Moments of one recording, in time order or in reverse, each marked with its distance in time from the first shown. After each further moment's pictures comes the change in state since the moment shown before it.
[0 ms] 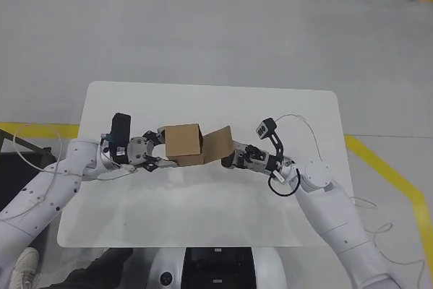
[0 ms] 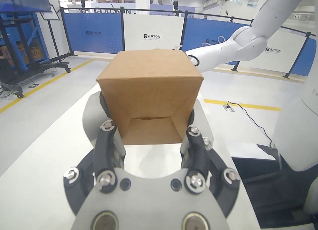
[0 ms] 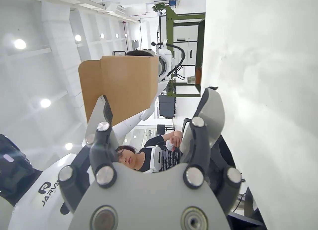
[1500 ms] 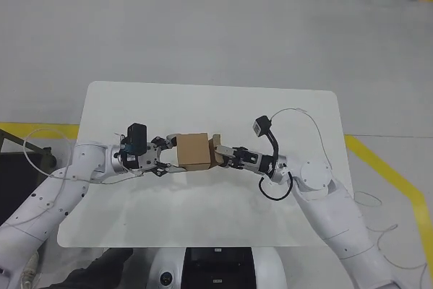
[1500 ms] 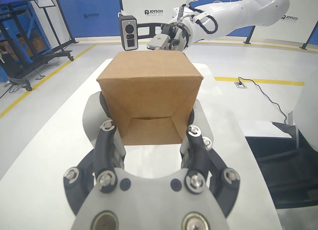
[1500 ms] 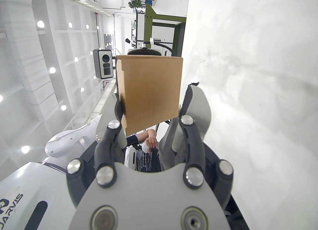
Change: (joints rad) left arm 0.072 -0.054 -0.094 -0.031 0.123 0.046 -0.095; right arm -0.031 0.023 0.000 -0.175 -0.245 0.068 -0.125
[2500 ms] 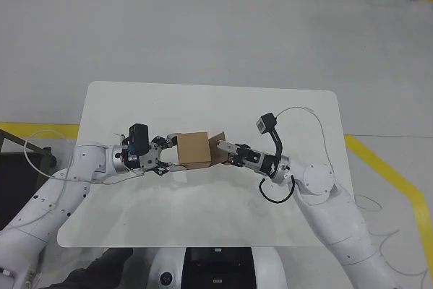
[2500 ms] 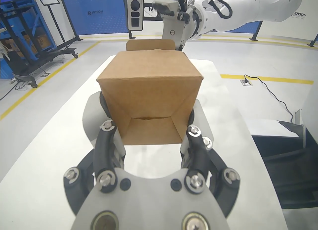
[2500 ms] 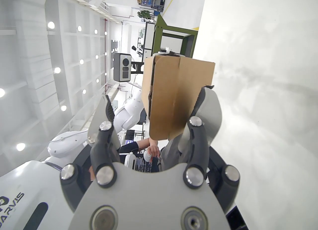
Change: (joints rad) left arm 0.027 -0.031 -0.049 0.006 0.024 0.003 -0.036; right arm -0.041 0.008 0.019 -0.087 0.015 -0.034 -0.059
